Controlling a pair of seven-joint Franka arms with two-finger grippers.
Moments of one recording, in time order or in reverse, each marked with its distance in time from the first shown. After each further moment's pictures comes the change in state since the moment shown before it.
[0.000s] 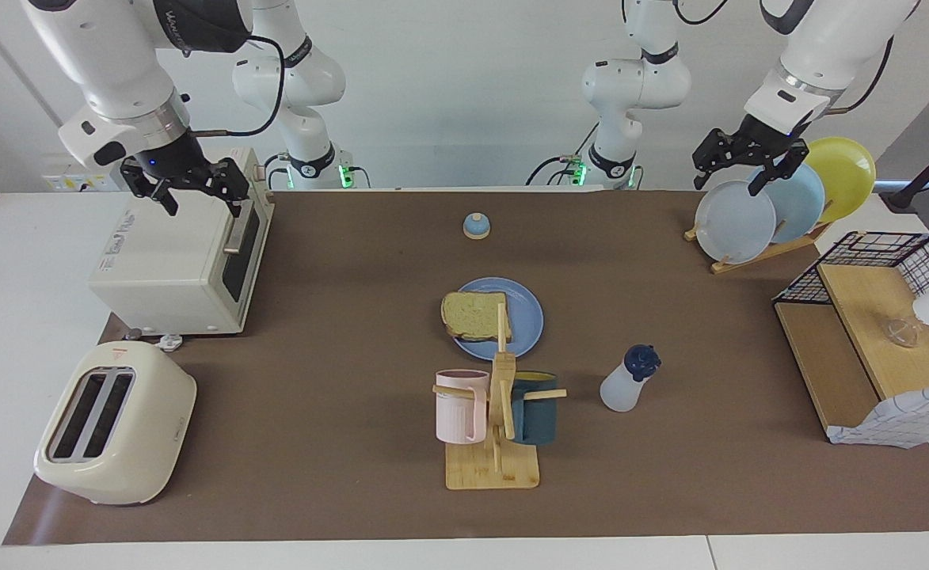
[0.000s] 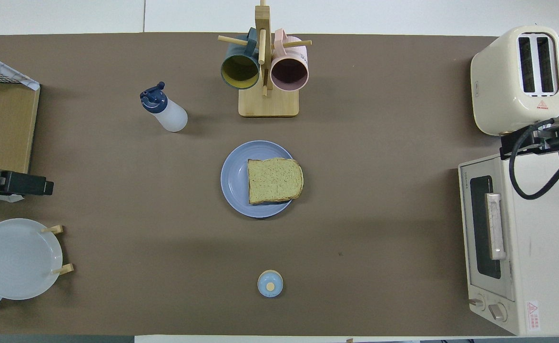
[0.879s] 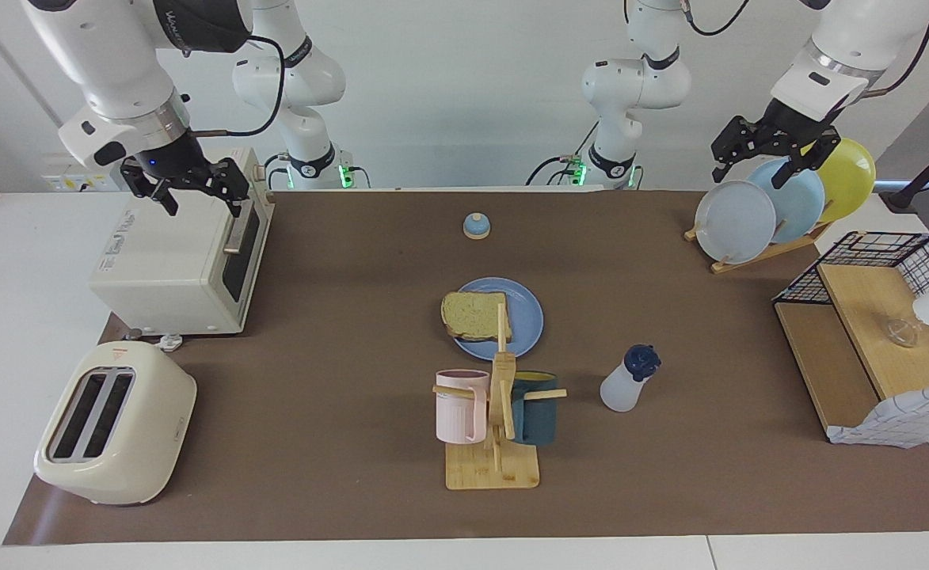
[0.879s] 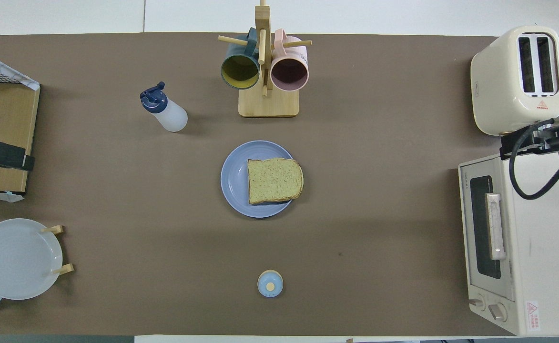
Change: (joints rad) left arm 0.000 0.156 -0.003 0.289 0.010 -0.160 -0.003; right arm 0.000 0.000 0.000 0.000 0.000 0.000 0.000
